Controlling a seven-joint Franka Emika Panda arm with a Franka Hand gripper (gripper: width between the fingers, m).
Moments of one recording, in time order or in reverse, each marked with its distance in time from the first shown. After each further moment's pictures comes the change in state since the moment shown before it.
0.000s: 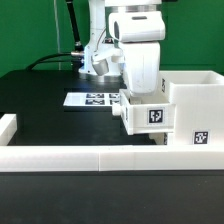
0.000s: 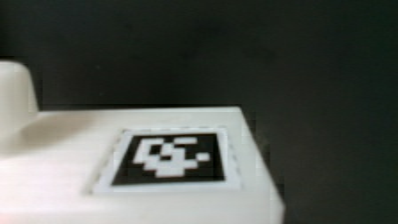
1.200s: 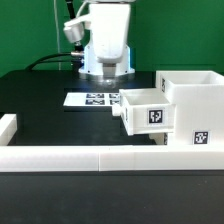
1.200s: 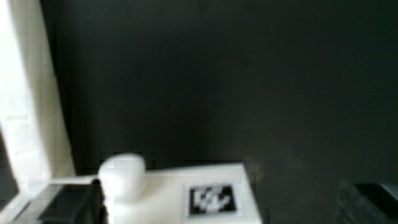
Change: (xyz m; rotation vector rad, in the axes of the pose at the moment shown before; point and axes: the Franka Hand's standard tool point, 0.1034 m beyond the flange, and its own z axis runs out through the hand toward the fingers) arm -0.052 0.007 -0.051 0.010 -0.039 0.061
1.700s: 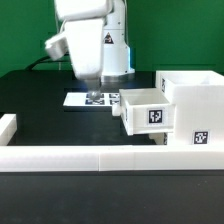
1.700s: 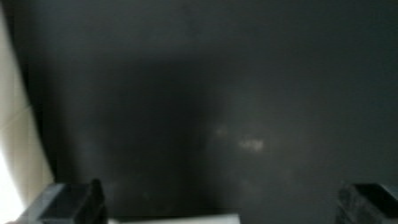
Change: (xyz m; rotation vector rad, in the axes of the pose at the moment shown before) arm -0.024 0.005 0.024 0.016 0.140 -0.024
